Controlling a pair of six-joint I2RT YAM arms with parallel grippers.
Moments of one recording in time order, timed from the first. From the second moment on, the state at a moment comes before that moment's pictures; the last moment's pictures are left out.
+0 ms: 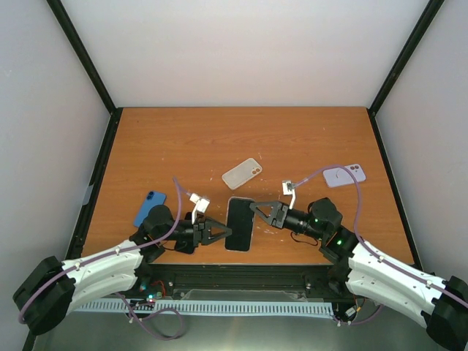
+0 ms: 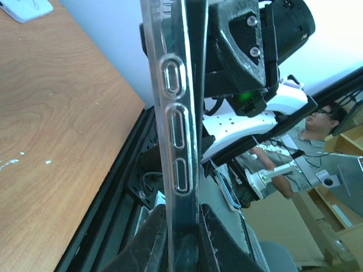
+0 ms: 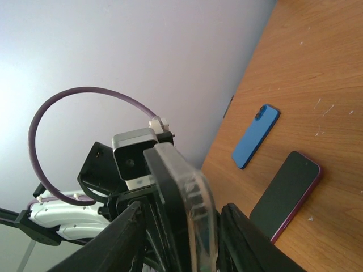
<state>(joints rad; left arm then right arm) -0.77 0.88 0.16 0.69 0.79 -0.91 0.81 0.72 0.34 0.33 -0.38 1.05</state>
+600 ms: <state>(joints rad) -0.77 0.85 0.16 0.70 0.81 -0.91 0.81 0.73 0.33 0.35 -0.41 1.02</state>
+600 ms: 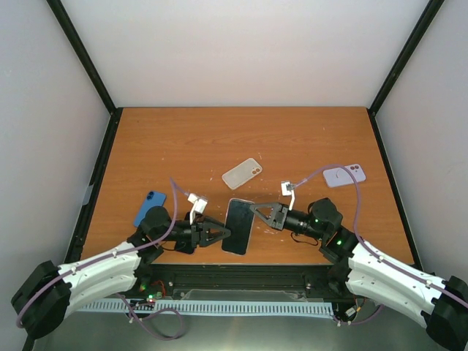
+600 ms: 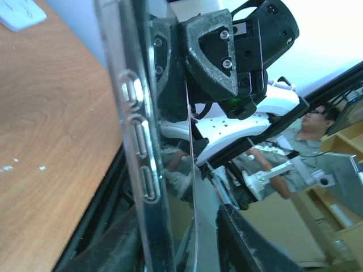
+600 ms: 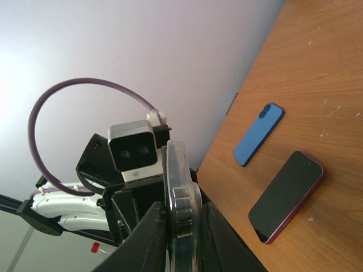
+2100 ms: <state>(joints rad) -0.77 0.80 0.29 0.38 0.54 -0.87 0.81 0.77 0.32 0.31 -0.50 0.95</state>
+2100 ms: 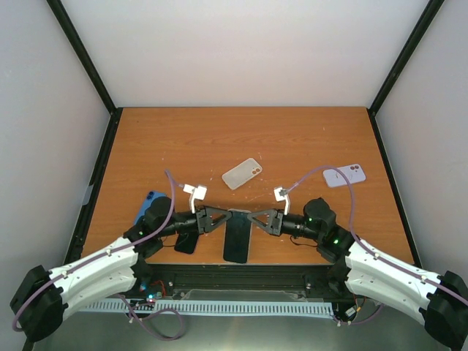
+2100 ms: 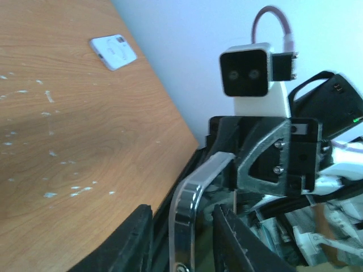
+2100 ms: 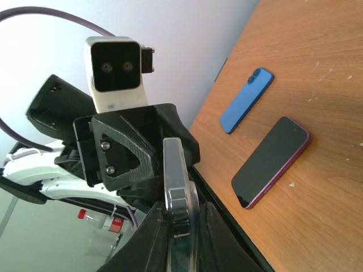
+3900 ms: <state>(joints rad) -0.61 1.24 0.55 -0.48 0.08 -0.92 0.27 1.28 0.71 -0.42 0.01 0.75</state>
